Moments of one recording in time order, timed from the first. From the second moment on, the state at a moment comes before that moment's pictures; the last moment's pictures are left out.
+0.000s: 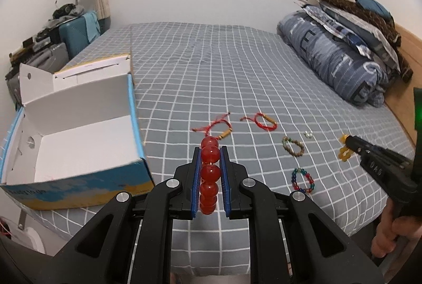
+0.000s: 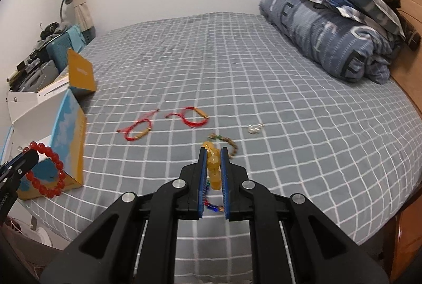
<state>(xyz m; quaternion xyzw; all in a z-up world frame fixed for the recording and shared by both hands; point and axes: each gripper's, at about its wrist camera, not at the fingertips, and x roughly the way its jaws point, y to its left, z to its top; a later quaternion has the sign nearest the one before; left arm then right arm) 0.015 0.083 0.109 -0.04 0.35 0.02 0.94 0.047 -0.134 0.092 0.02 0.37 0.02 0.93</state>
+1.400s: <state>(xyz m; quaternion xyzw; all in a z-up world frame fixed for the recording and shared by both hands) 0.016 0.362 0.096 -0.11 0.39 0.22 0.89 0.102 0.231 0.074 -0.07 0.40 0.22 0.89</state>
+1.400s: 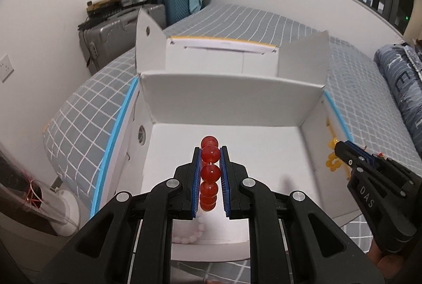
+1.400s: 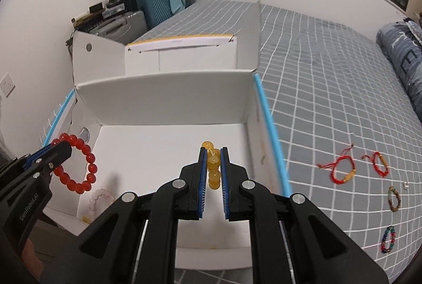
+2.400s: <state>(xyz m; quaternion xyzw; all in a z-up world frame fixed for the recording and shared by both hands) 0.017 0.382 0.065 -0.13 0.44 0.23 0.86 0.104 0.254 0.046 -0.09 0.44 0.20 0.87</state>
